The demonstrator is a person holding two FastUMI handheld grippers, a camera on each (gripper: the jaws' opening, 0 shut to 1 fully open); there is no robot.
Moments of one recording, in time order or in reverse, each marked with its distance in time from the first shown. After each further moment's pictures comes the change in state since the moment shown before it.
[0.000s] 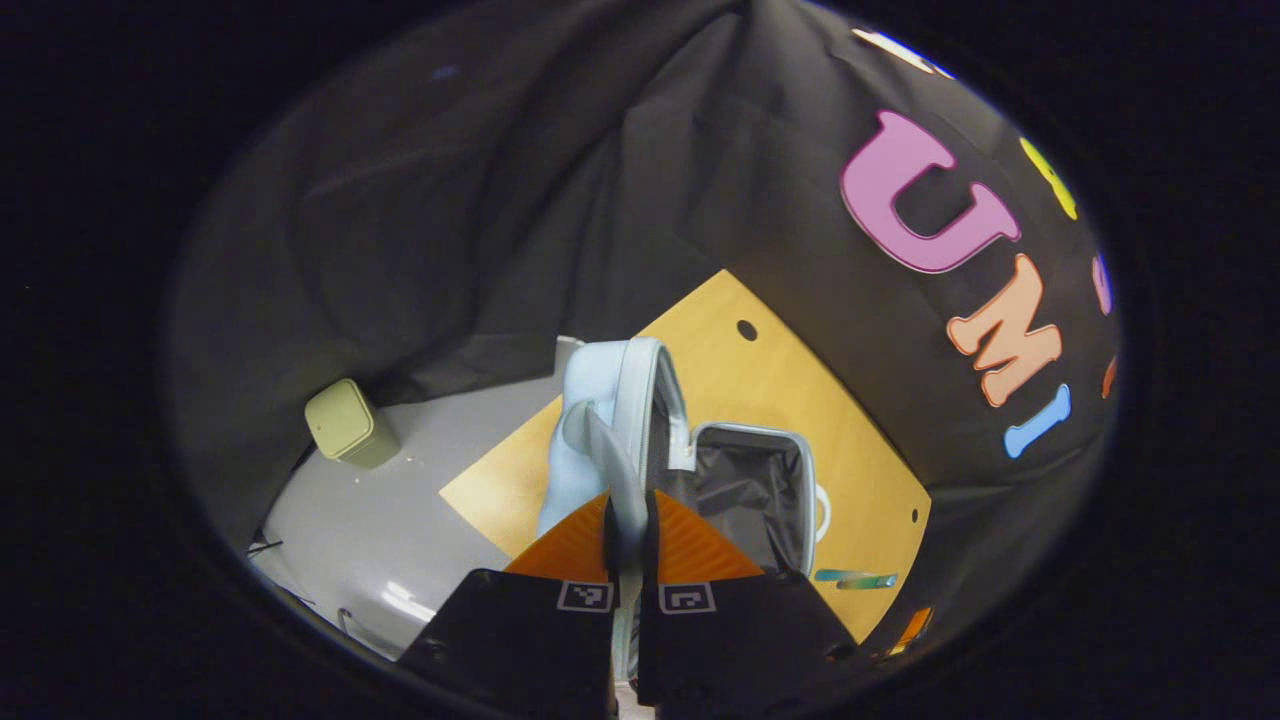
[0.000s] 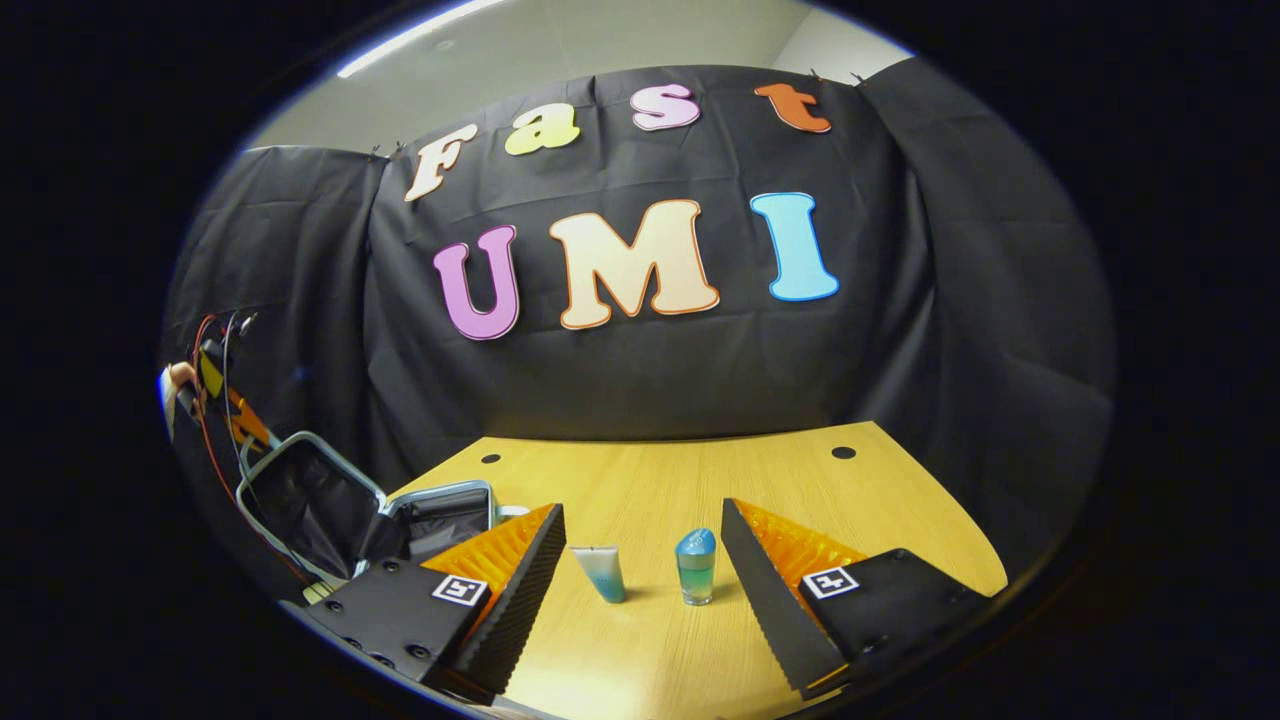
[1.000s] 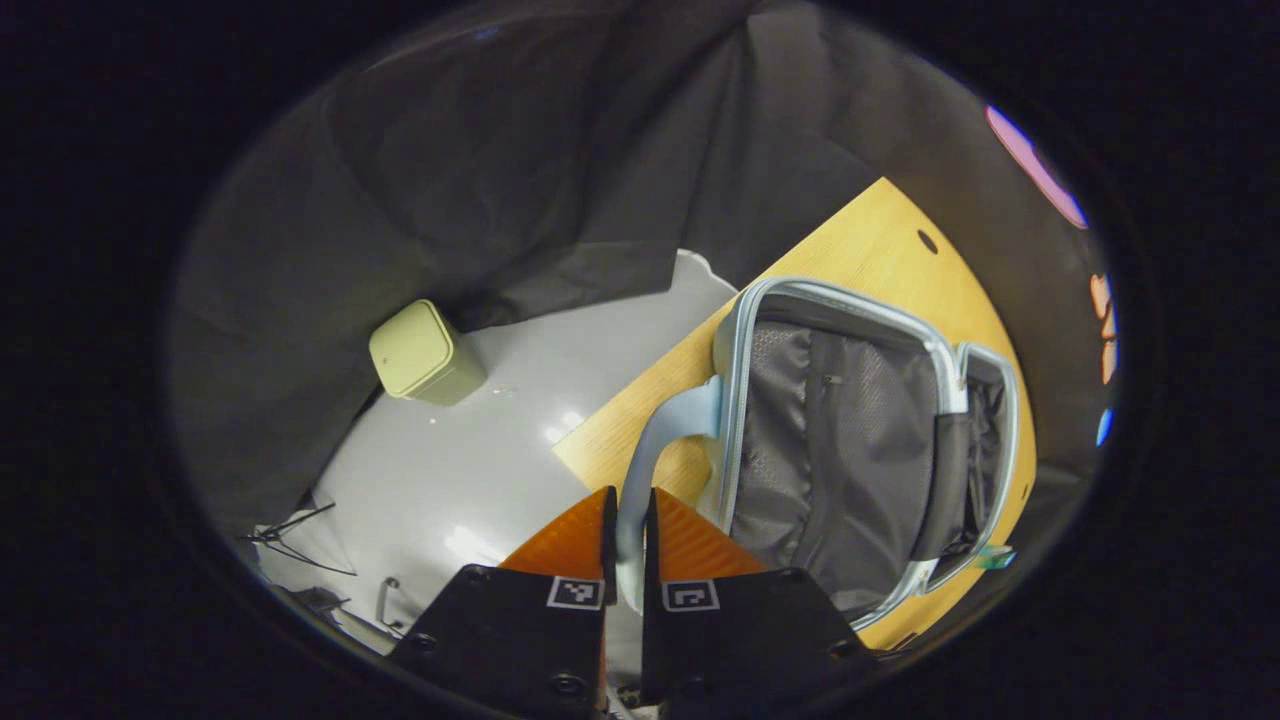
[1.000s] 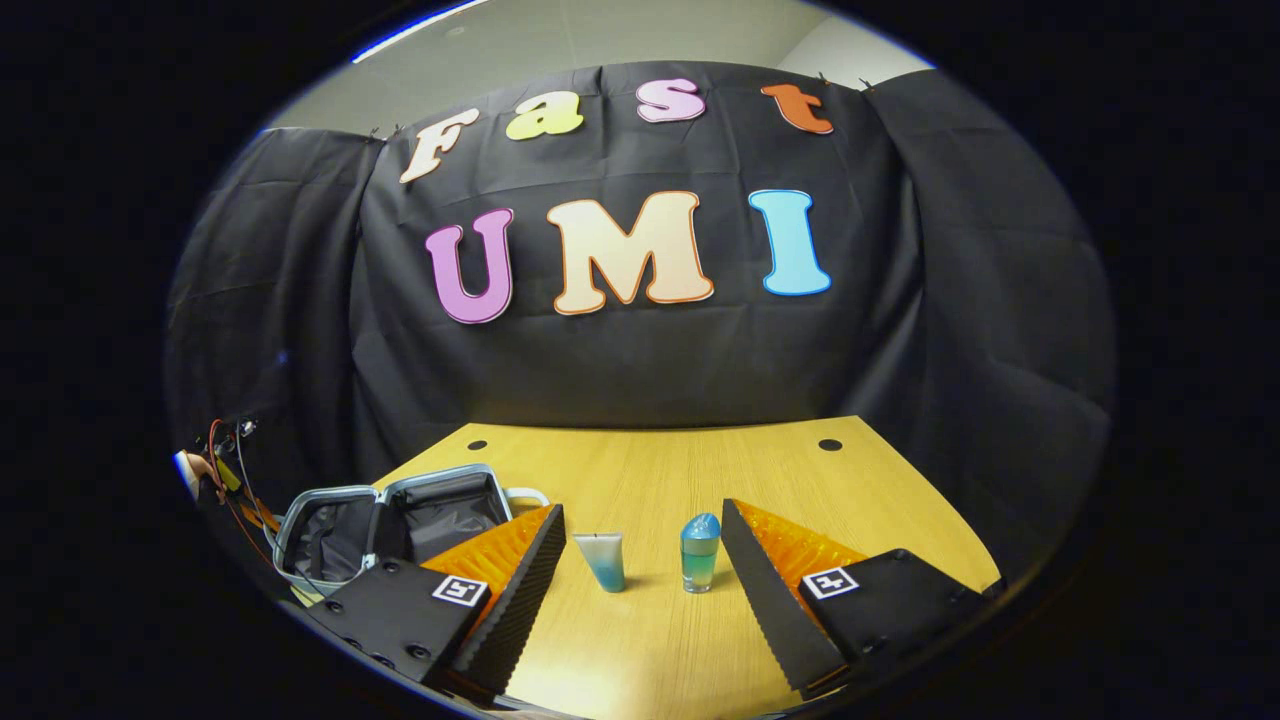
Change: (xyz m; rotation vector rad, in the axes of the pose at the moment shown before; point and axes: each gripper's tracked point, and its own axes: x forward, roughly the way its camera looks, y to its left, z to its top) left arm 0.113 0.159 -0.101 0.005 0.215 0.273; right arm -0.009 0.015 -0.020 -0.037 0.048 -0.053
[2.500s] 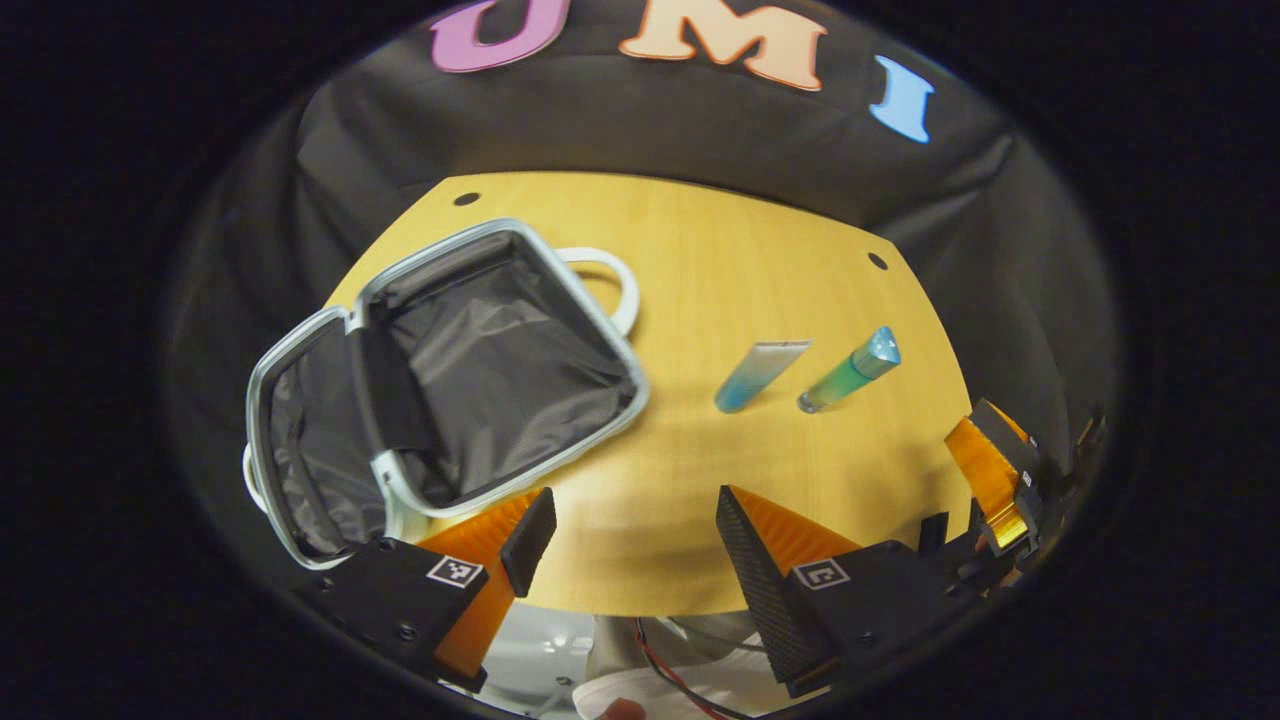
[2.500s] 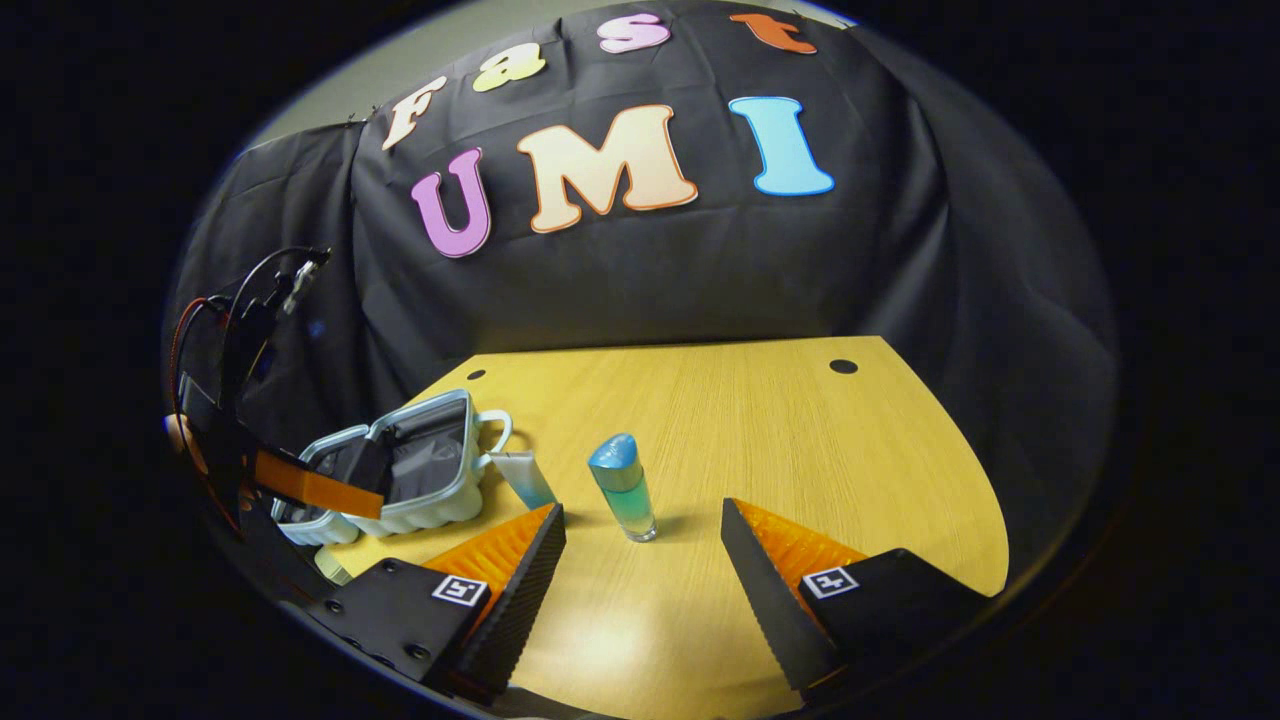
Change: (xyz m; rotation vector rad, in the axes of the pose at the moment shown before) left arm -0.085 -0.441 -0.253 0.714 -0.138 -0.308; right arm 0.048 -0.105 -0.084 0.029 0.255 0.143
